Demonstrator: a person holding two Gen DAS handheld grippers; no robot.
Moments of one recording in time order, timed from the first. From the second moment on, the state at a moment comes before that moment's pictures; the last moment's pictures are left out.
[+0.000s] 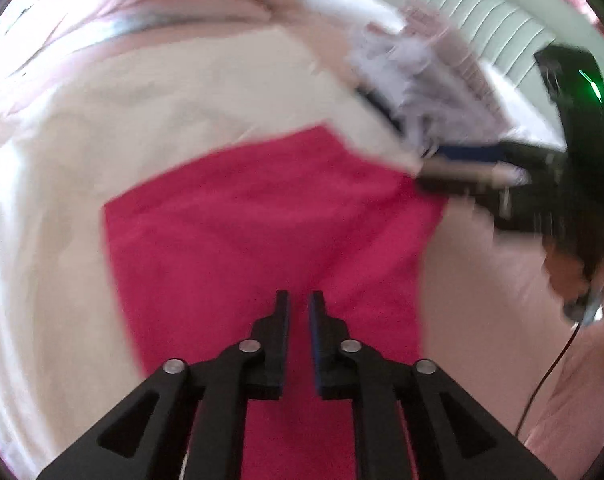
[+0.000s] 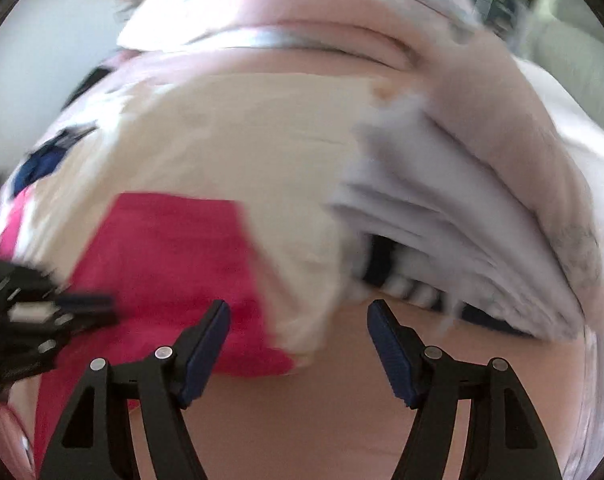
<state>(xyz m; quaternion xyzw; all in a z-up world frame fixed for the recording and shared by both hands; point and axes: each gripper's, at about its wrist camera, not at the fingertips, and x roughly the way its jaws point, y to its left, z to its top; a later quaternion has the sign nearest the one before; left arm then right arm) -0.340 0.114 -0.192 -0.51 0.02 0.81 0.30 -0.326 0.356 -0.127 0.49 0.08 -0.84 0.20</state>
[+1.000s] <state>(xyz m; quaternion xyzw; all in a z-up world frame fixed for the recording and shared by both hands) -0.201 0.063 -0.210 -0.52 0.01 0.81 0.26 -0.215 0.323 -0.146 0.55 -0.03 -0.82 0.15</state>
